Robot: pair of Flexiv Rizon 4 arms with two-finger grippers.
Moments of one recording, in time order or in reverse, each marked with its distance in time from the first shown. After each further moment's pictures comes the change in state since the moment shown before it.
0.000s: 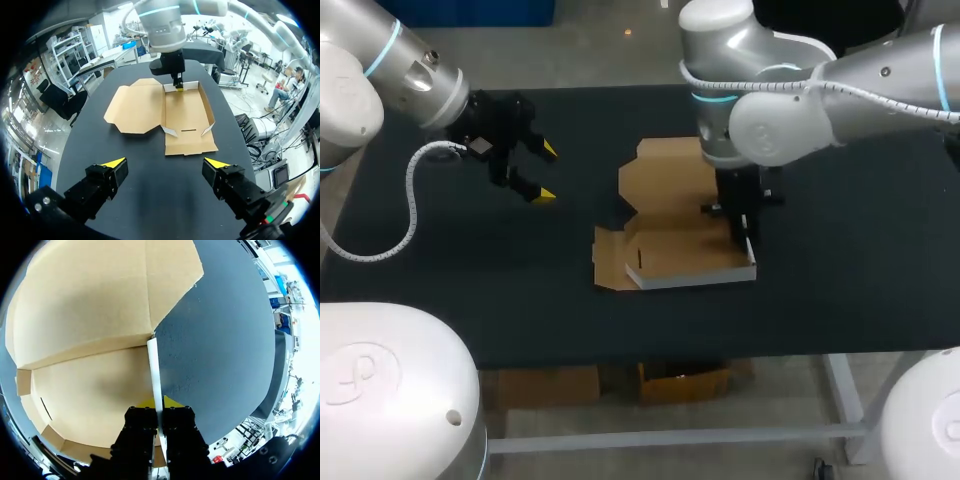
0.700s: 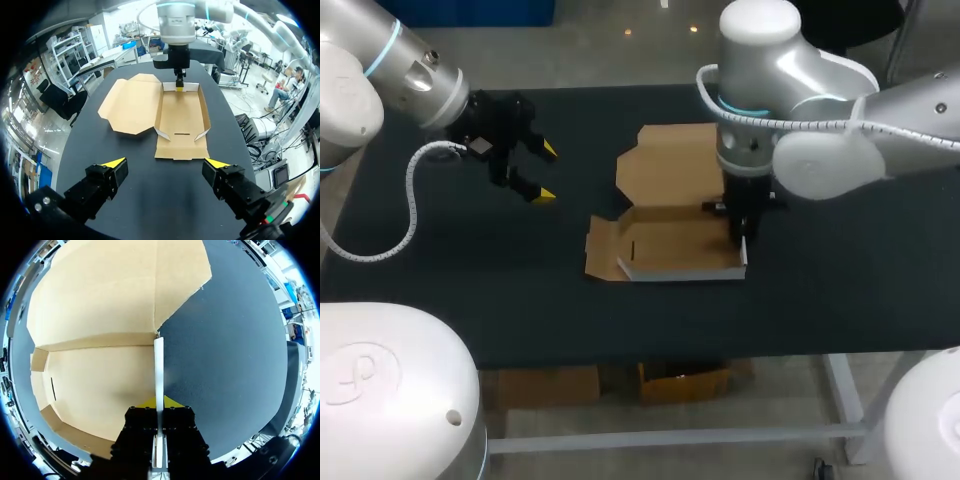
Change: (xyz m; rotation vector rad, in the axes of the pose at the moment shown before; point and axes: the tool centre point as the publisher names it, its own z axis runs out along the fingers) left arm 0.000 0.000 0.000 0.000 0.000 0.000; right arm 0.011 0.003 -0.006 -0.146 0.171 -0.065
